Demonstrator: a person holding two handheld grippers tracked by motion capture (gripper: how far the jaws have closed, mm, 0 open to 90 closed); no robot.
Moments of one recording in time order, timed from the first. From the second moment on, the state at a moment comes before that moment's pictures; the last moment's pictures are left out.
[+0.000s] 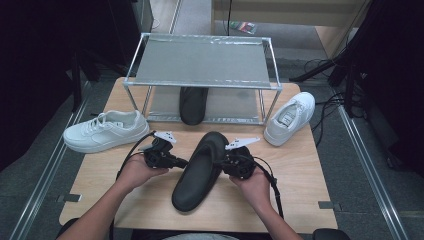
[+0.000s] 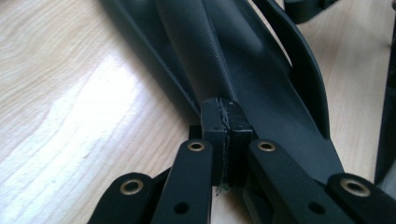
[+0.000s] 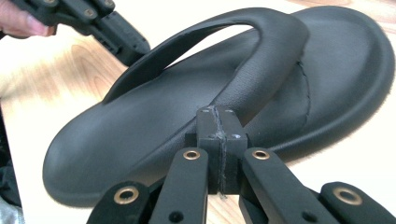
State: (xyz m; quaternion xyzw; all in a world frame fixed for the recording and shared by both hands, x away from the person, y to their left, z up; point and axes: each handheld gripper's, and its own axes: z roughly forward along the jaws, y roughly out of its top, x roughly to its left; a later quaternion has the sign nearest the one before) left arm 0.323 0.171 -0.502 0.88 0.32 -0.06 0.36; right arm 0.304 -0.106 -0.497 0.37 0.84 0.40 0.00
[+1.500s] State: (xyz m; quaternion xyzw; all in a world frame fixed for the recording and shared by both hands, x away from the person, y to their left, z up) left arm 0.317 0.156 -0.481 0.86 0.31 -0.09 0.40; right arm 0.297 -0.139 -0.492 0.41 0.80 0.43 0.06
